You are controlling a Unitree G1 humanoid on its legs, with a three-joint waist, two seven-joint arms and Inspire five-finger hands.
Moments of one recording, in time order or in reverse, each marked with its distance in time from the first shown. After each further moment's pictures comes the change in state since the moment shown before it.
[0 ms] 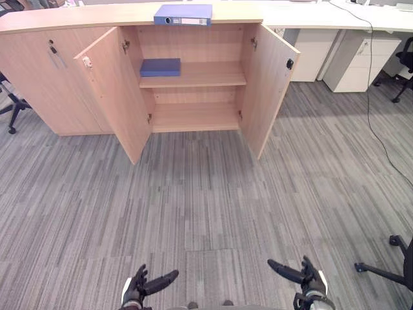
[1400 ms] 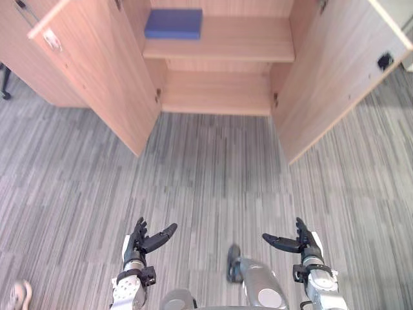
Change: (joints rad) left arm -0.075 -0.032 0.025 -0.192 -0.077 -0.024 0.027; right arm -0.128 -0.039 0.127 -0.051 -0.042 -0.011 -0.006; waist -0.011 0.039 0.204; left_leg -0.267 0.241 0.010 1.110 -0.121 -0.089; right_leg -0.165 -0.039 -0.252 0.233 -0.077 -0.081
